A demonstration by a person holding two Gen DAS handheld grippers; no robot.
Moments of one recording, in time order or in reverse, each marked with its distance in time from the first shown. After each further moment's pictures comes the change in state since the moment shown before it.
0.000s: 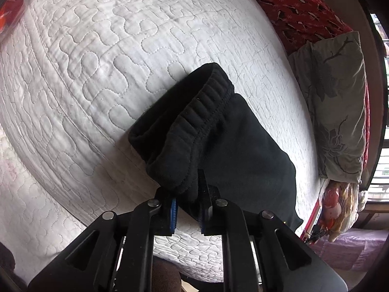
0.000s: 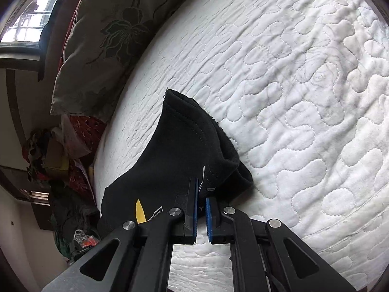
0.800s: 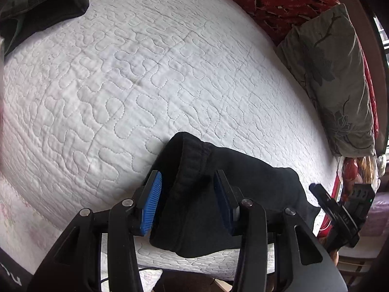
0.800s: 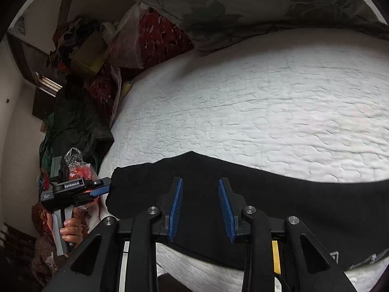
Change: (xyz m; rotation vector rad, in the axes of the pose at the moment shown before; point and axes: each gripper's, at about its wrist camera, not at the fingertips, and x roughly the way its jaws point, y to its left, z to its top) left arm -0.001 -0.044 0.066 0.247 0.027 0.125; right arm 0.099 0.236 -0.040 -0.601 0.242 0.053
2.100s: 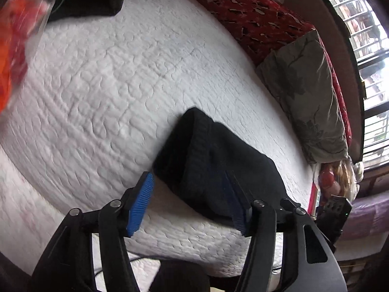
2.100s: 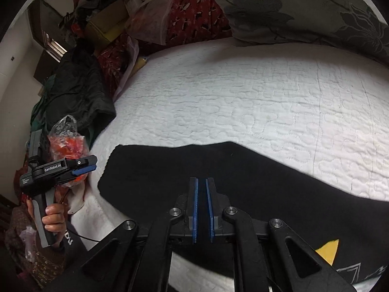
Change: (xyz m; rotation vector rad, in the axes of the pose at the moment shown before) left arm -0.043 0.052 -0.077 -0.075 -0.136 -0.192; right arm 0.024 0.061 -0.037 -0.180 0.027 -0.041
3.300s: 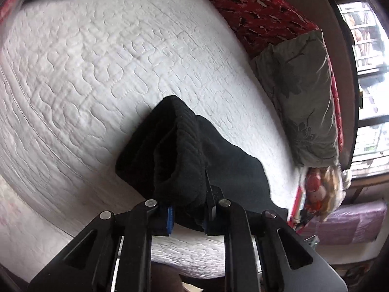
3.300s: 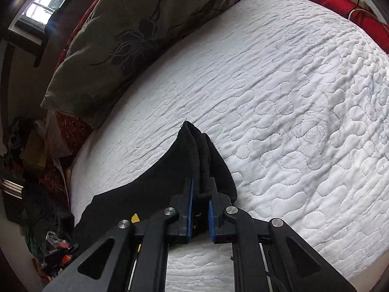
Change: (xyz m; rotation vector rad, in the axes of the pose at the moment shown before) left arm 0.036 -0.025 0.014 -0.014 0.042 -0.024; right arm -0.151 -0.217 -0.115 0.688 -0.318 -0.227
